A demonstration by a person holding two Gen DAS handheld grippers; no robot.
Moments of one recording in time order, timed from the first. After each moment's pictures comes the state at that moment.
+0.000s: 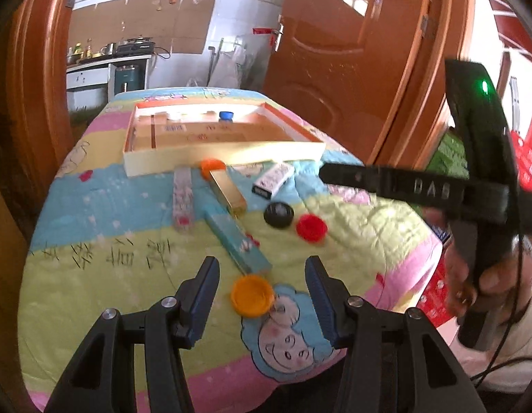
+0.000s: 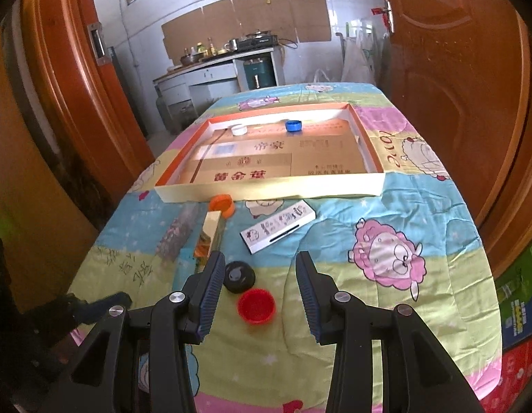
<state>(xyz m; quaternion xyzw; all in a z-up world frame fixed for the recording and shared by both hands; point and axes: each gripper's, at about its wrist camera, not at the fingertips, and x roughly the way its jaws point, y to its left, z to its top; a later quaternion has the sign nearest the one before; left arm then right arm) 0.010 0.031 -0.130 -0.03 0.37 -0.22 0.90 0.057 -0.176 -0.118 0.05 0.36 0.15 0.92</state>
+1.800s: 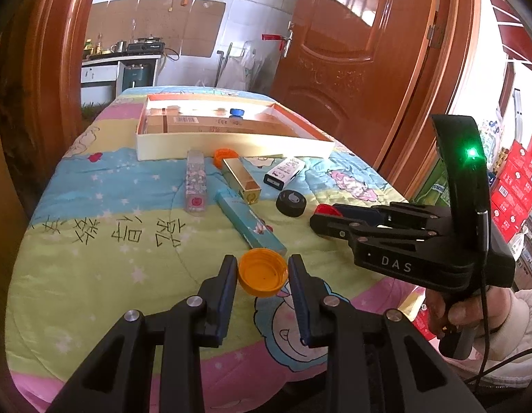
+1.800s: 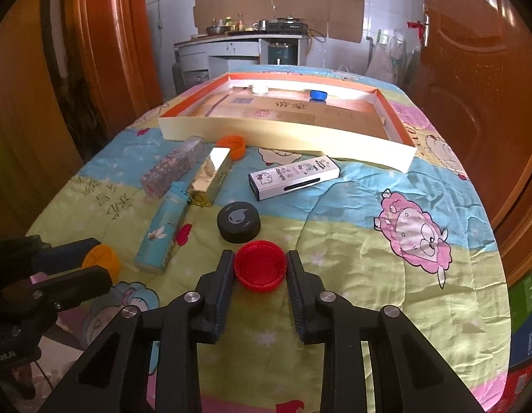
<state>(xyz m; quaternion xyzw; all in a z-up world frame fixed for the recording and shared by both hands) 0.002 0.044 -0.143 -0.06 0.35 -0.21 0.91 0.050 -0.152 -0.171 -0.05 0.37 0.18 0.91</state>
